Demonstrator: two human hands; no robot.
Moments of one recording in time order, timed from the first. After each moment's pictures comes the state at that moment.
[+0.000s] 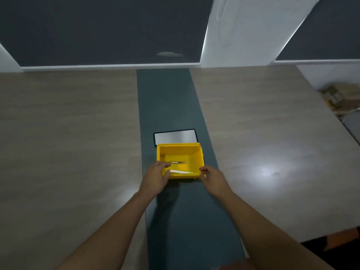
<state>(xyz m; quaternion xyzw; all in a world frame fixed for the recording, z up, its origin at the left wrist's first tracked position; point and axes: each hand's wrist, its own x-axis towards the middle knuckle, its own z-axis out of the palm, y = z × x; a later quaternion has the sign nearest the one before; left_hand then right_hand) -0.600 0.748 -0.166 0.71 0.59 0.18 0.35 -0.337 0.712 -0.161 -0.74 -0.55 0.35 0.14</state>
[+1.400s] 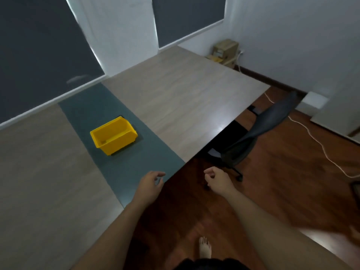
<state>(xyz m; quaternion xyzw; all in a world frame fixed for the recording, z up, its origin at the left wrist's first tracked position) -0.499 0.350 -0.099 0.84 0.43 0.06 0.33 -0.249 0.177 -0.133 -0.83 -0.30 0.35 0.32</state>
